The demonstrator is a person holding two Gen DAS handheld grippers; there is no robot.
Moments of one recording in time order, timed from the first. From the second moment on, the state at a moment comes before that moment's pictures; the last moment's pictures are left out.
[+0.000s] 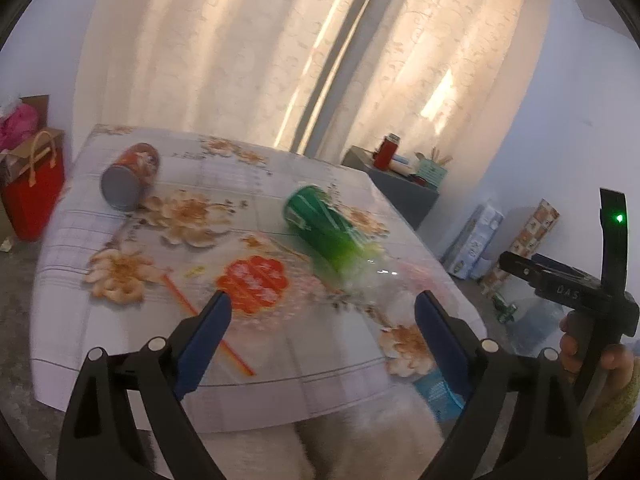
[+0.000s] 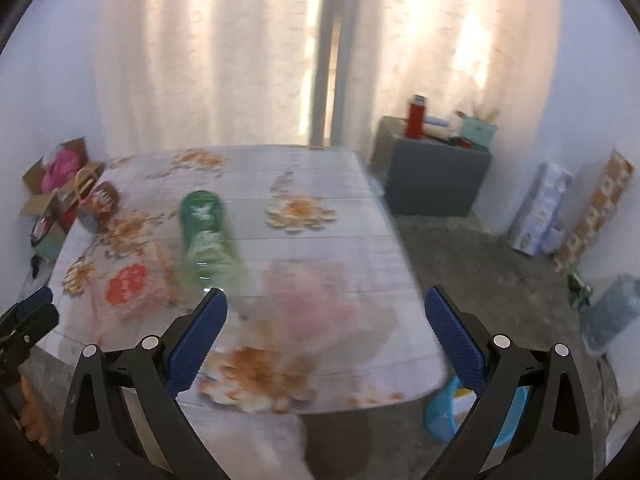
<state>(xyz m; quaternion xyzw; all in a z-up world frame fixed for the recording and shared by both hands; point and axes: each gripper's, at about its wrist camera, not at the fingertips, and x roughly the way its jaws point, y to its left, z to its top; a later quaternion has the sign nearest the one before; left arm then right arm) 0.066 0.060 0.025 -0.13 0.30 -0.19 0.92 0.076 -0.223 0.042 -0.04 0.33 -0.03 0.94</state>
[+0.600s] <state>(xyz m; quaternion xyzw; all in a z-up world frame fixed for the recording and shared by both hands) 0.095 0.115 0.002 -0.16 0.32 -0.14 0.92 0.132 -0.176 0.027 0.09 0.40 0.13 0.90</state>
